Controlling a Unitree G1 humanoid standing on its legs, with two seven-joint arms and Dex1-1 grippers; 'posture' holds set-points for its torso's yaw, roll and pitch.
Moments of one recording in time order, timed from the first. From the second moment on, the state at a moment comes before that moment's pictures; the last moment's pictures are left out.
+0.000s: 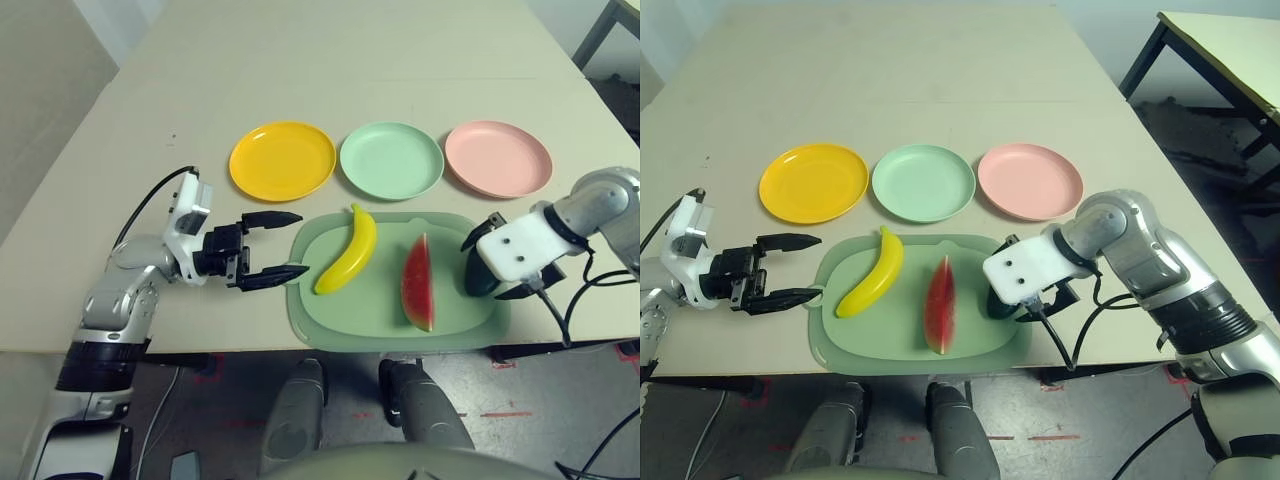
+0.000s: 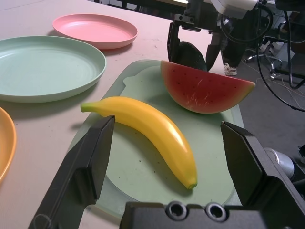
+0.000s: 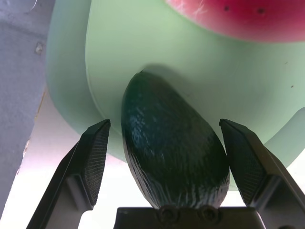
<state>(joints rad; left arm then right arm) -0.25 0.70 0.09 -0.02 -0.60 0.22 -1.35 -0.65 -1.06 0.44 -0.03 -0.07 -0.11 1.58</state>
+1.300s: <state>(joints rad) -0.38 0.64 0.14 0.19 -0.36 0.10 -0.96 -1.32 -0.35 0.50 1.12 -0.36 -0.26 1.13</state>
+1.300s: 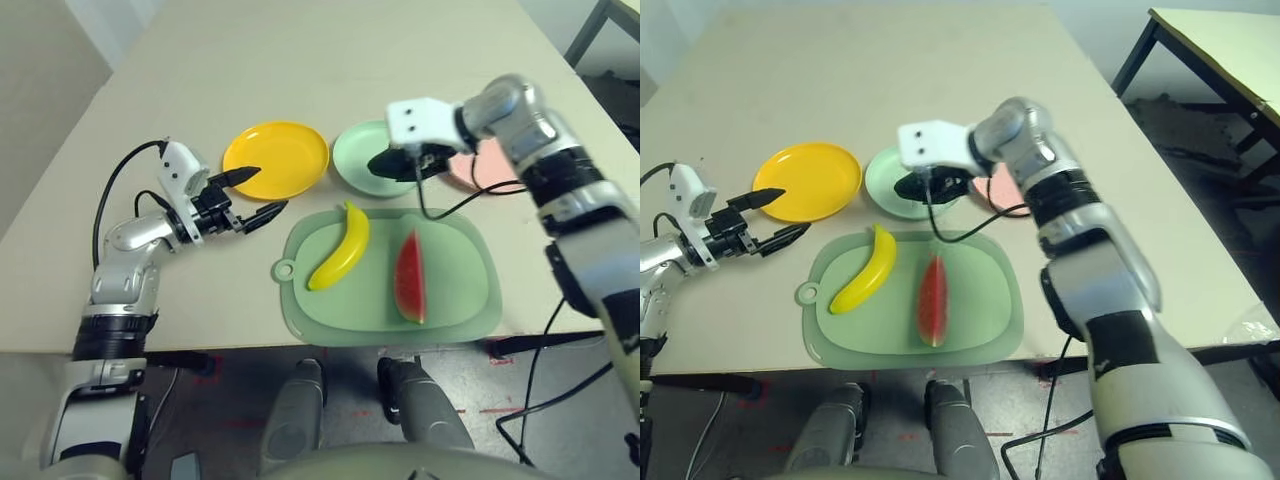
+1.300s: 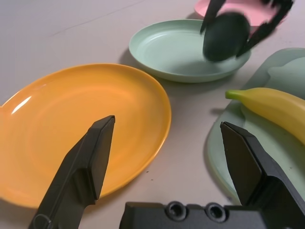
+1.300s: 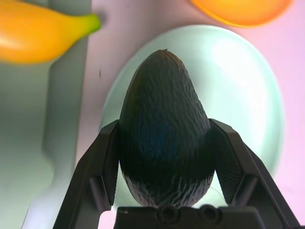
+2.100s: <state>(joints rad) -0.42 0.67 0.11 0.20 -0.43 0.11 -1.22 -1.45 -0.60 0.48 0.92 -0.33 -0.61 1.50</state>
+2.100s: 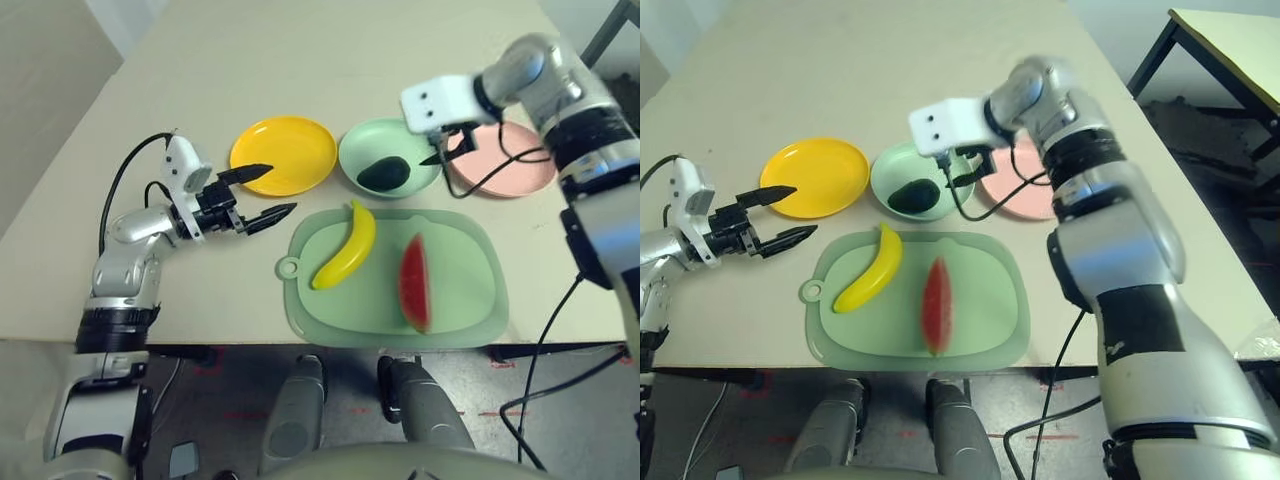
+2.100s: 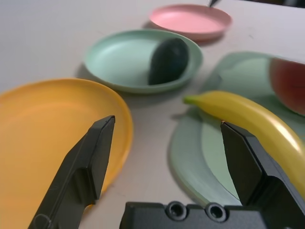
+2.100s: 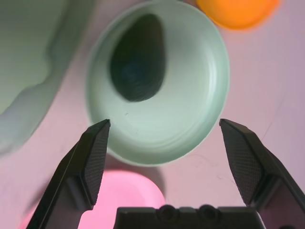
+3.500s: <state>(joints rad) -0.38 0.80 0.10 0.14 -0.51 0.14 -1.48 -0.97 -0.74 0.74 0.12 -0.08 -0.47 1.61</state>
